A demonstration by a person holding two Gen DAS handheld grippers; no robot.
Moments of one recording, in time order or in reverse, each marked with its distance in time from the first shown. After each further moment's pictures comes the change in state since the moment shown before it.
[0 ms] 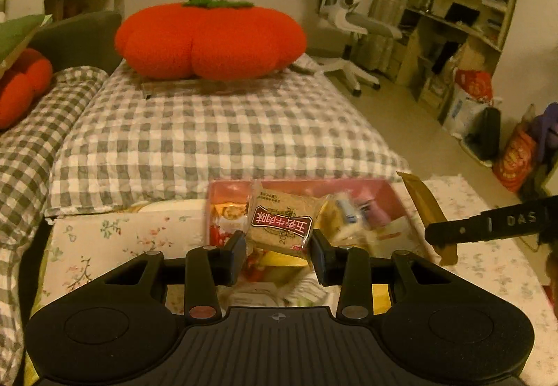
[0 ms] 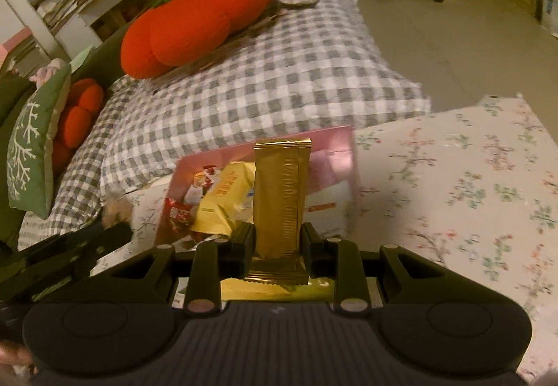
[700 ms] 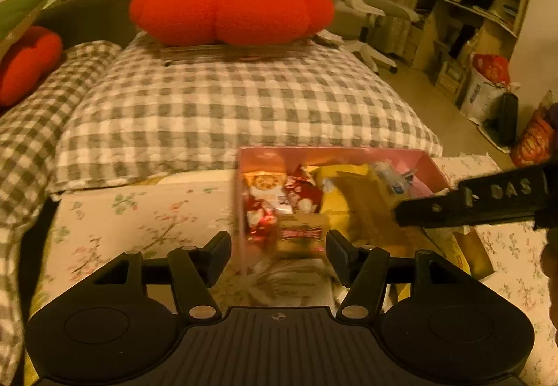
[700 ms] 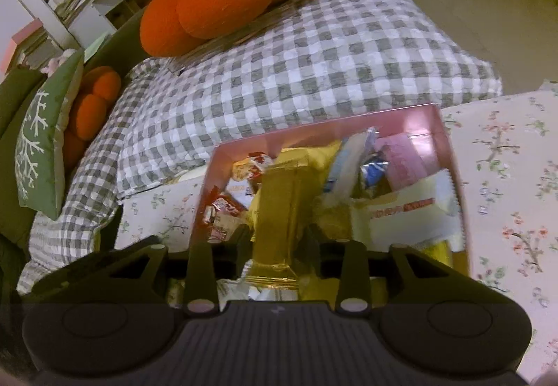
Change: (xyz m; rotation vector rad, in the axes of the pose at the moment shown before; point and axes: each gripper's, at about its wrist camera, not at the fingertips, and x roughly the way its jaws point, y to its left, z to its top) left arm 0.013 0.028 -0.019 -0.007 0.057 0.055; right arm 0.043 0.037 -0.002 0.019 0.015 0.038
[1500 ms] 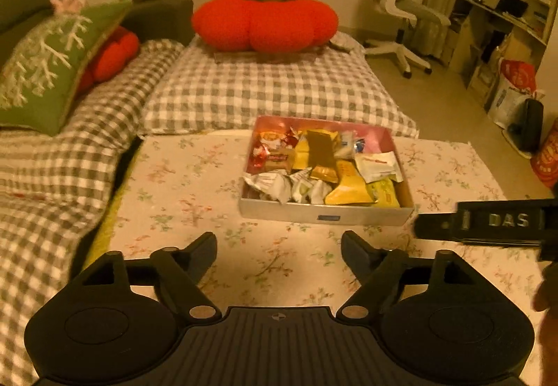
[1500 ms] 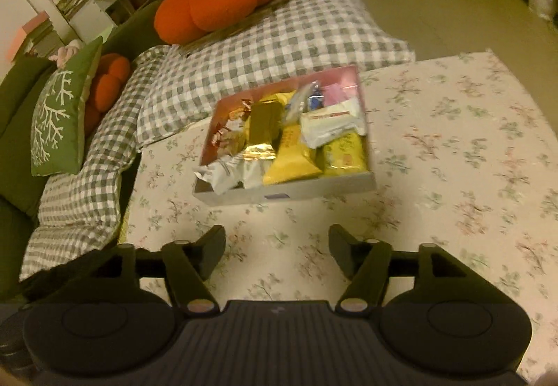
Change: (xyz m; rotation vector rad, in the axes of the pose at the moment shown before) left arm -0.174 -0.089 -0.059 -0.075 0.012 0.195; right arm -0.139 0.015 -0.088 -0.017 -0.020 -0.102
